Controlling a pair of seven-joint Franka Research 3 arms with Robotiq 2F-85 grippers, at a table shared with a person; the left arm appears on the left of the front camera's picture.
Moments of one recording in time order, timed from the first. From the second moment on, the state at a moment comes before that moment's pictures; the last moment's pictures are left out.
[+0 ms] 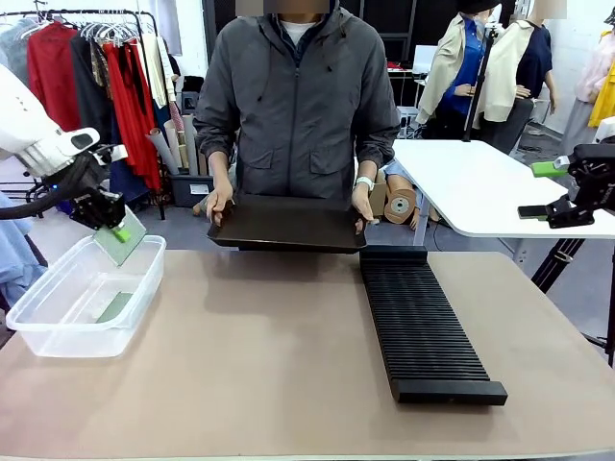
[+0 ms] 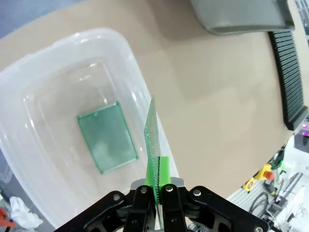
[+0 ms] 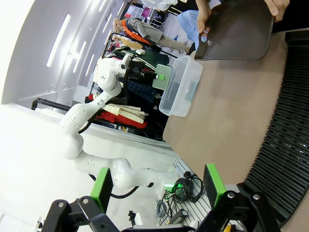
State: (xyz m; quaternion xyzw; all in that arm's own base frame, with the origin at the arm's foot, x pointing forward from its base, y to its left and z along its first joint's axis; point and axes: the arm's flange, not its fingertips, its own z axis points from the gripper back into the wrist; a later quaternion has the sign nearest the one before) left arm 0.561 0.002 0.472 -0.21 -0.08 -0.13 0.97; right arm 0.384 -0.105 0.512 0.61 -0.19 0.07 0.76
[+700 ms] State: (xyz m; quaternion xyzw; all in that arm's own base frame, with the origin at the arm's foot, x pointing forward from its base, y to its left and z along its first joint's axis) left arm 0.565 0.008 0.446 -0.18 -0.05 -0.11 0.98; right arm 0.384 -0.105 0.512 0.61 -0.19 0.07 0.76
